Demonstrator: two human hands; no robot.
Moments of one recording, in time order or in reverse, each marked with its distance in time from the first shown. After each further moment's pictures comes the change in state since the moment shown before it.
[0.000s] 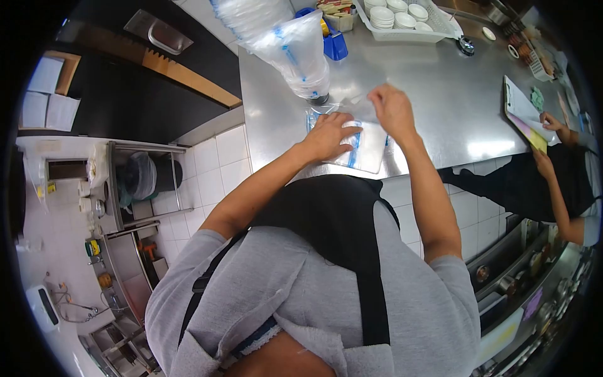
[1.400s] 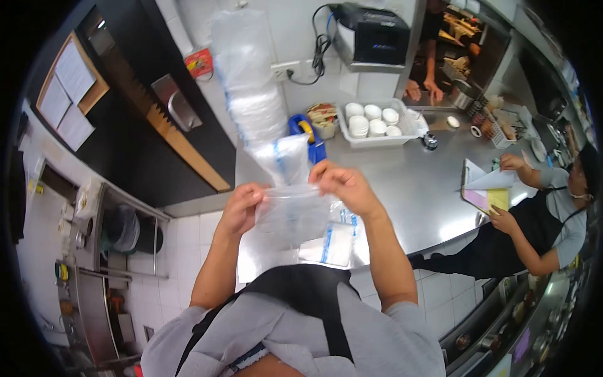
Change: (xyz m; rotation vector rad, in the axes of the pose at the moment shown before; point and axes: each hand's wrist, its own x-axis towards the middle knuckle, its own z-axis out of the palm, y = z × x) left_hand -0.069 -0.006 -0.163 -1.594 0.474 0.056; right_hand 0.069 -0.107 -0.076 1.122 -0.393 -0.163
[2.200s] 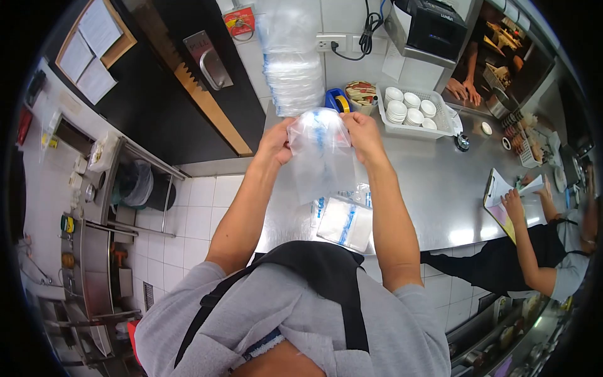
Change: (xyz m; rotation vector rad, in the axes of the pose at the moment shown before) left_hand 0.102 -0.017 -0.050 -0.245 0.679 -0.123; right_hand 0.094 0.077 -0.005 0.058 0.407 0.404
